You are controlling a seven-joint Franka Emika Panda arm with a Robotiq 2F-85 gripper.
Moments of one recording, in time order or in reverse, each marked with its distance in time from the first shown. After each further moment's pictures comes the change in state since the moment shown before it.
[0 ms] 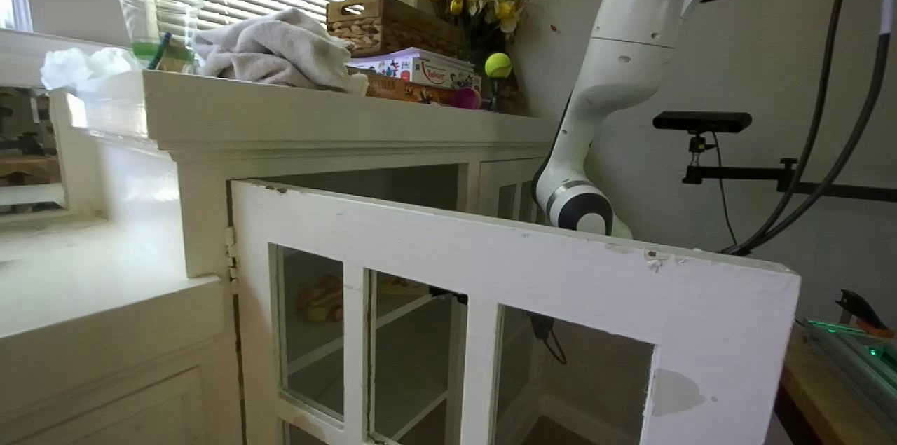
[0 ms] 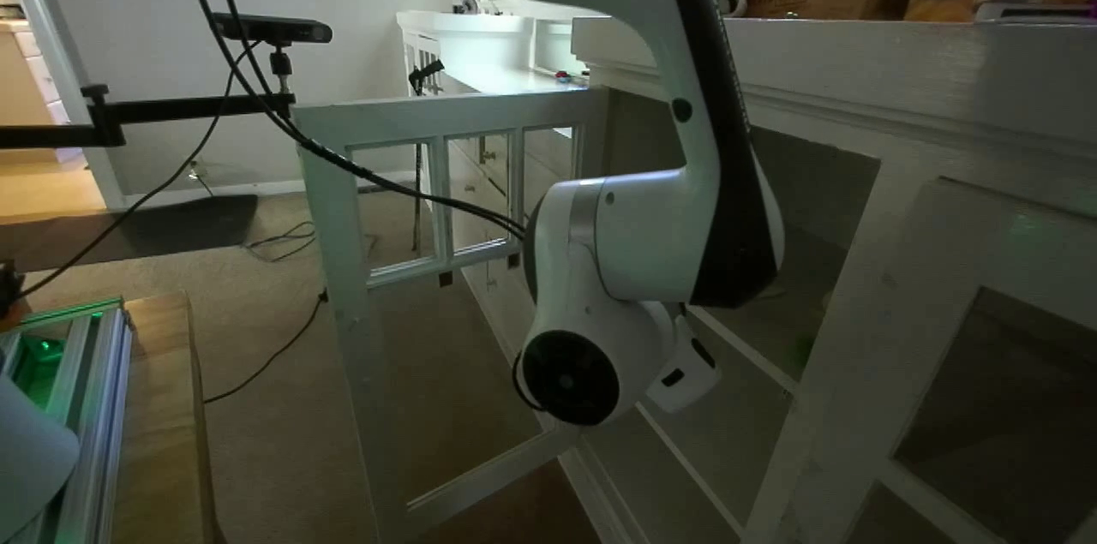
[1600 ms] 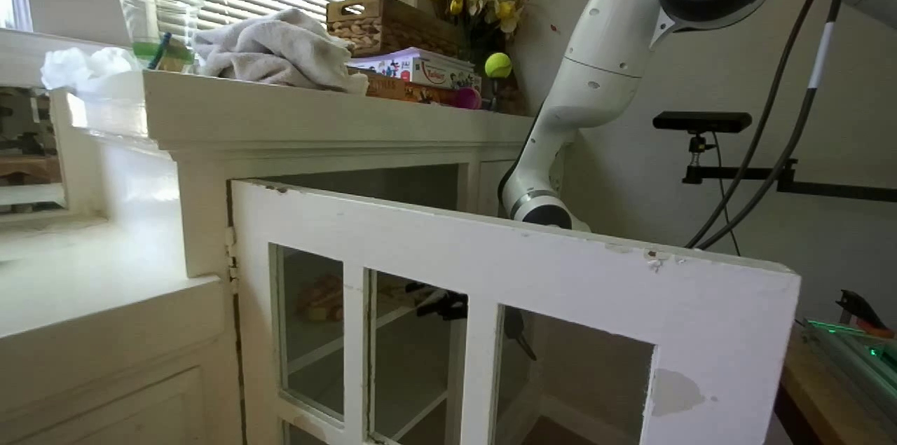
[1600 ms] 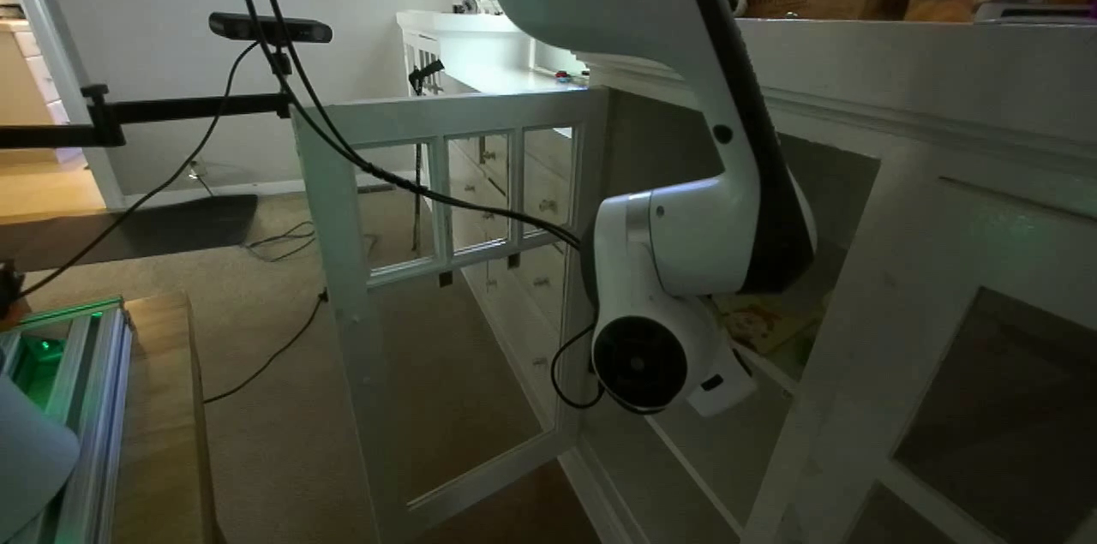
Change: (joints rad) arm 0.021 0.145 0.003 0.252 -0.013 0.176 0.178
